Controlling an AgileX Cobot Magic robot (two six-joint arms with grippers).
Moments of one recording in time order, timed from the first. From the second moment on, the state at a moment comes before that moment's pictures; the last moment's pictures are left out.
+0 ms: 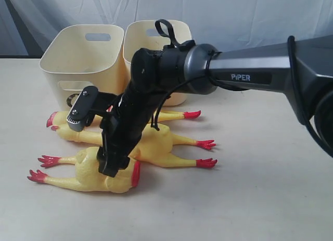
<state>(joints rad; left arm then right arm) -0.05 0.00 0.00 0.02 -0.09 0.03 0.81 2.16 -1.60 0.47 0.78 -0.97</state>
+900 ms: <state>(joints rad) -0.05 0.00 0.00 0.02 -0.09 0.03 0.82 2.18 -1.60 0.49 0.86 -0.97</state>
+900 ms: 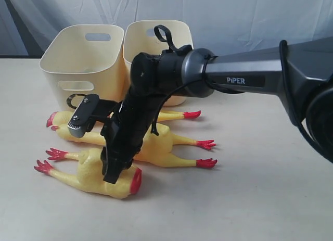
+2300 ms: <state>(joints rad) -0.05 0.00 0.00 0.02 -0.09 0.03 0.82 1.90 -1.60 0.65 0.19 -0.96</state>
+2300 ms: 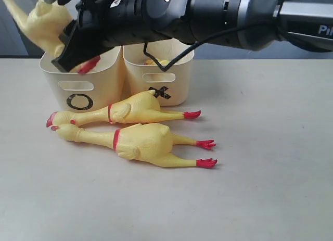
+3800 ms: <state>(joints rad) -0.05 0.00 0.00 0.02 -0.09 0.03 0.59 2.16 -1.60 1.13 -0.14 -0.99</state>
